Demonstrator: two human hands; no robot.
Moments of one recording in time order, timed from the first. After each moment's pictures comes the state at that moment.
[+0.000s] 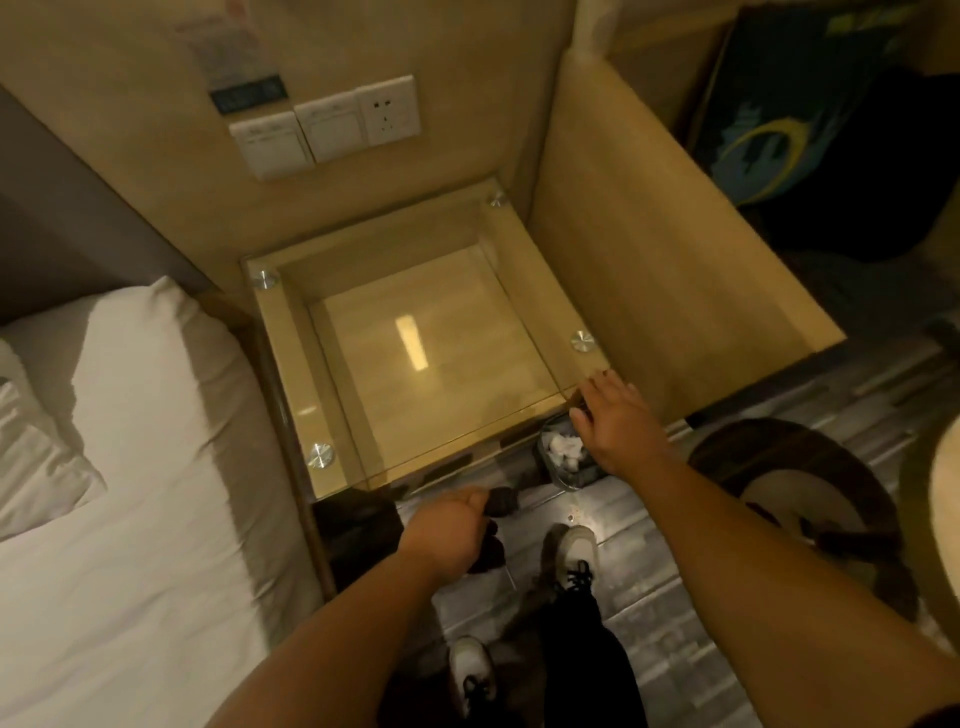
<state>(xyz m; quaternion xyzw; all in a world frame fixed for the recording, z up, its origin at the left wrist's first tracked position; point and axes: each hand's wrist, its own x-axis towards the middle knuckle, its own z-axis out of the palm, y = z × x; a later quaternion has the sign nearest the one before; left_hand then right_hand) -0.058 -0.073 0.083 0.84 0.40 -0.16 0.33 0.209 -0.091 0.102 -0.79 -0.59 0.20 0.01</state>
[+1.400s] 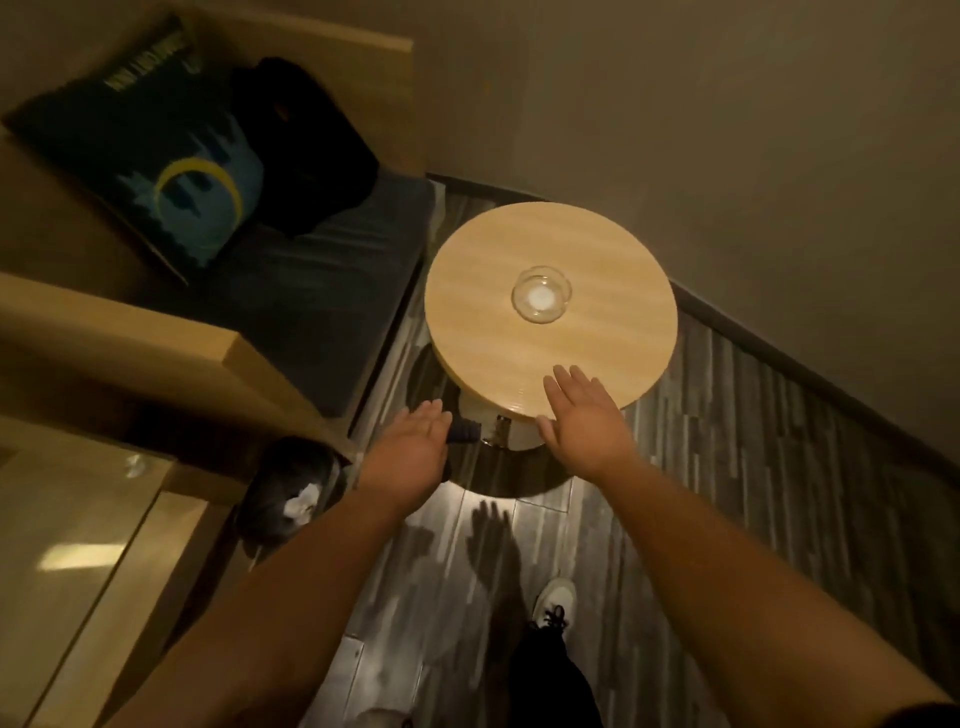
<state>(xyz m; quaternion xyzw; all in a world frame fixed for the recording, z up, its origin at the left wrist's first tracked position) 0.336 -0.336 0.179 0.99 -0.04 -0.10 0.12 0.422 -0.572 0.189 -0.96 -0.25 0.13 0.00</state>
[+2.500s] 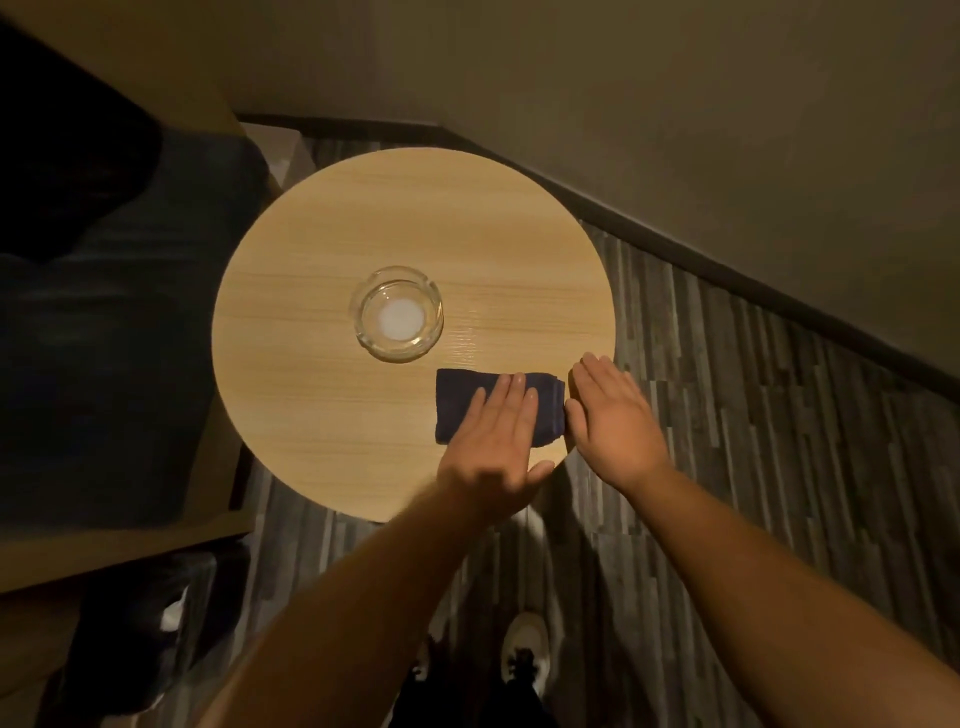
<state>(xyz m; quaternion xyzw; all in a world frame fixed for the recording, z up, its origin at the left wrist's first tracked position) 0.552 -0.548 0.024 0.96 -0.24 -0.11 0.08 0.584 -0.726 0.042 -0.98 -0.09 0.11 0.13</state>
